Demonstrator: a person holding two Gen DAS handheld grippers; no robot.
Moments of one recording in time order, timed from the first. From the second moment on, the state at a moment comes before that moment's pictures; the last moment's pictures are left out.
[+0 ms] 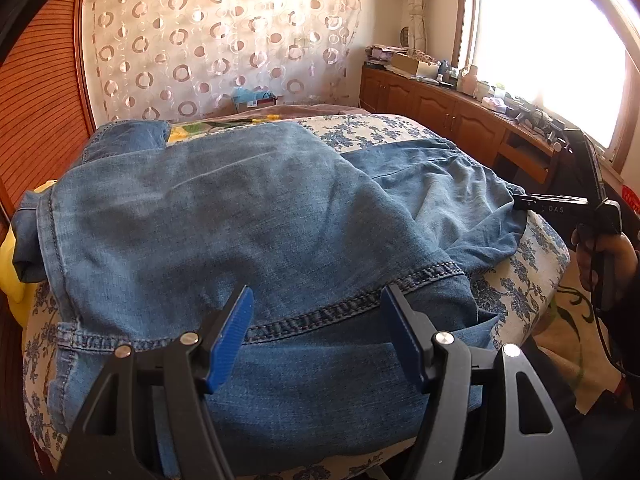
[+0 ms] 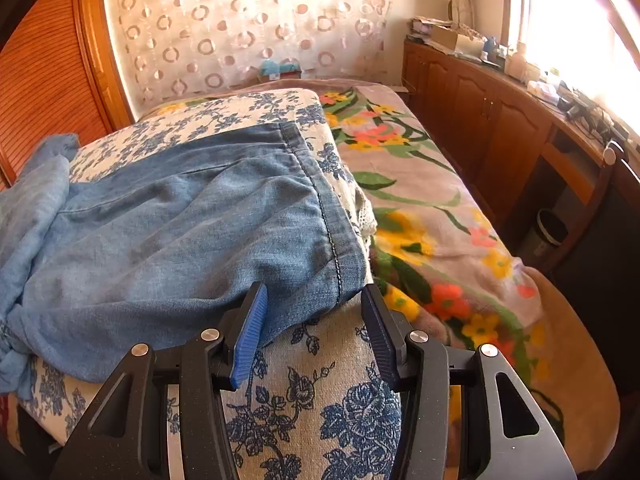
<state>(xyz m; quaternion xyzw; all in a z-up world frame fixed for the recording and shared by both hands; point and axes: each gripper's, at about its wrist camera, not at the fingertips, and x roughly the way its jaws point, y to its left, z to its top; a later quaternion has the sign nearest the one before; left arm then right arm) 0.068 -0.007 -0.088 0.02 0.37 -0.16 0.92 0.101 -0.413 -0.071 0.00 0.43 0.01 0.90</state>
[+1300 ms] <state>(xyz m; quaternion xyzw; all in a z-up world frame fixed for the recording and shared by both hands) 0.054 0.049 -0.072 -0.01 0.34 -0.12 0.93 0.094 -0.374 0.016 0.05 0.33 0.09 0.94</state>
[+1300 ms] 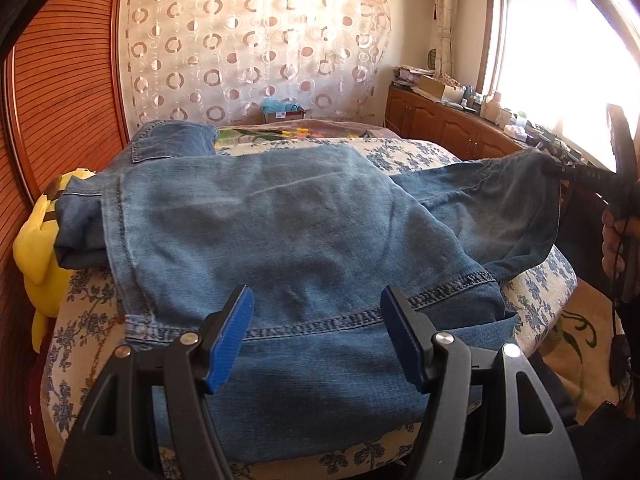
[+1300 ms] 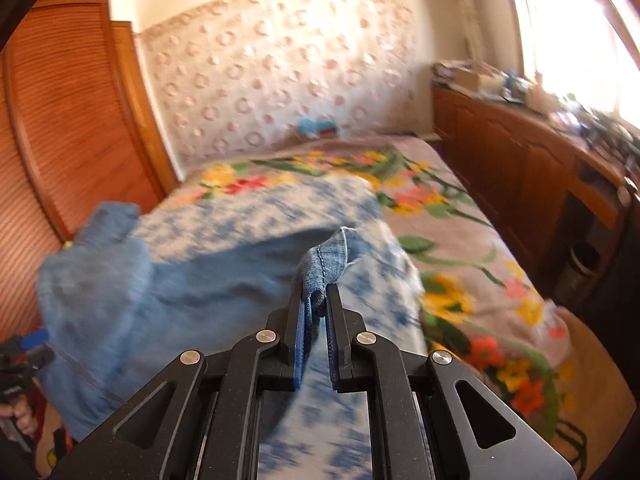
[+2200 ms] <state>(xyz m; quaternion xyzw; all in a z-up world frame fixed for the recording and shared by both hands) 0.053 0.112 -0.066 -0.04 0.33 -0.07 0.94 0.074 -0.137 0.018 -0.04 0.34 0.35 0.87</state>
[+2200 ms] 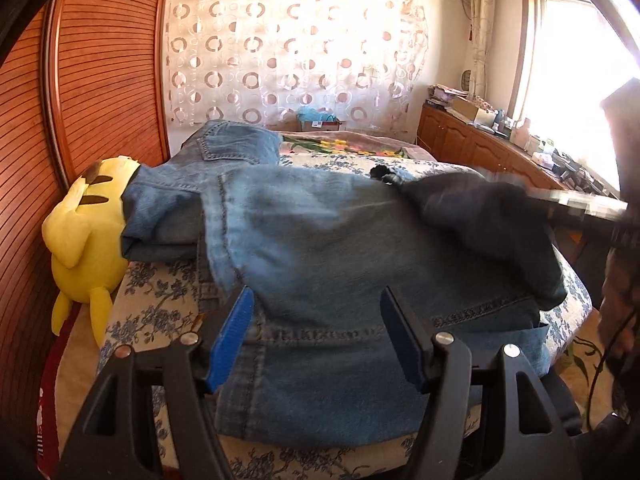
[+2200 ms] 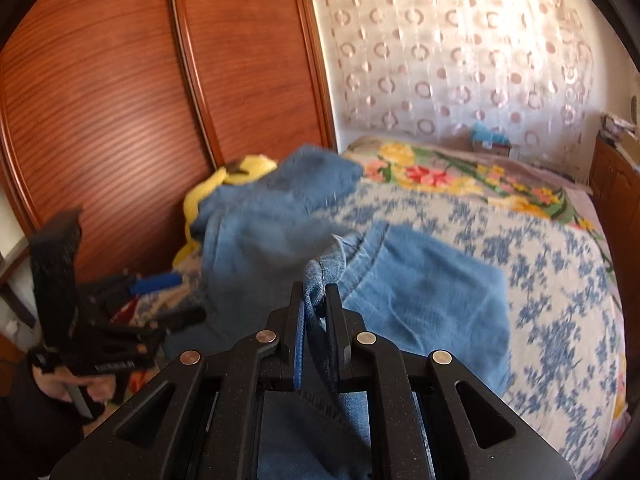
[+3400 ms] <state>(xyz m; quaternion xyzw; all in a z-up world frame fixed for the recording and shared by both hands) 0.089 0.041 -0.035 -0.03 0.33 -0.17 0.93 0.071 -0.222 -0.026 -0.05 0.36 0.26 0.89</state>
